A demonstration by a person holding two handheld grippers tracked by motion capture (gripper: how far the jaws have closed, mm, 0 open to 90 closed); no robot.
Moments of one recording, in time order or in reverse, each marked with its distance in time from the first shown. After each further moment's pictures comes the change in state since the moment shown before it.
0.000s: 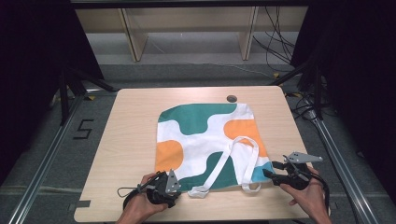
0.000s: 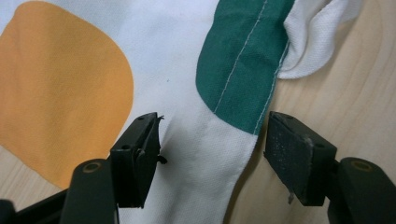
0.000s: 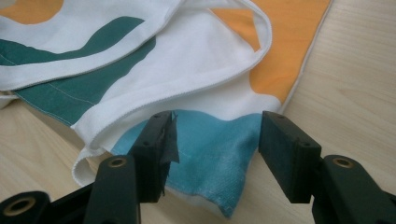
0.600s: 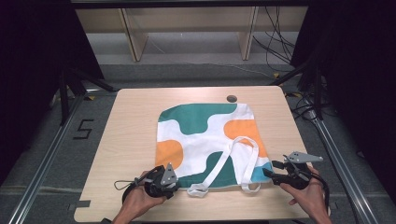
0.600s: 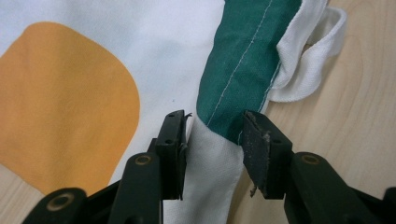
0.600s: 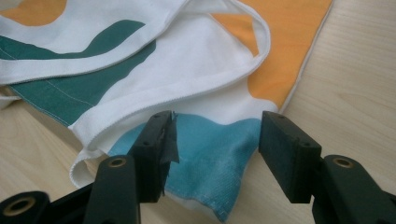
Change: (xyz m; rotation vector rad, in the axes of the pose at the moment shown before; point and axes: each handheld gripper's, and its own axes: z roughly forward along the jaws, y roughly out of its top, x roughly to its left) left arm 0.016 0.005 -0.005 -0.072 -0.071 -0.041; right arm 0.000 0.001 0.000 -0.021 0.005 -0.002
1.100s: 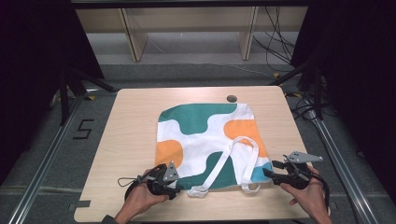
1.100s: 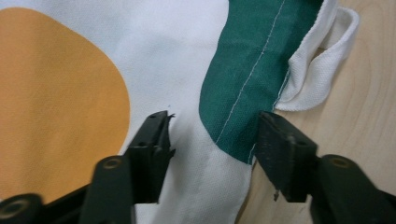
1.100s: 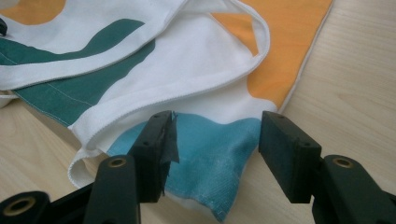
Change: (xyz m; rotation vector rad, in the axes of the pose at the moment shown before) left arm 0.006 0.001 0.011 0.042 -0.069 -0.034; right arm 0.000 0.000 0.001 -0.005 0.002 0.005
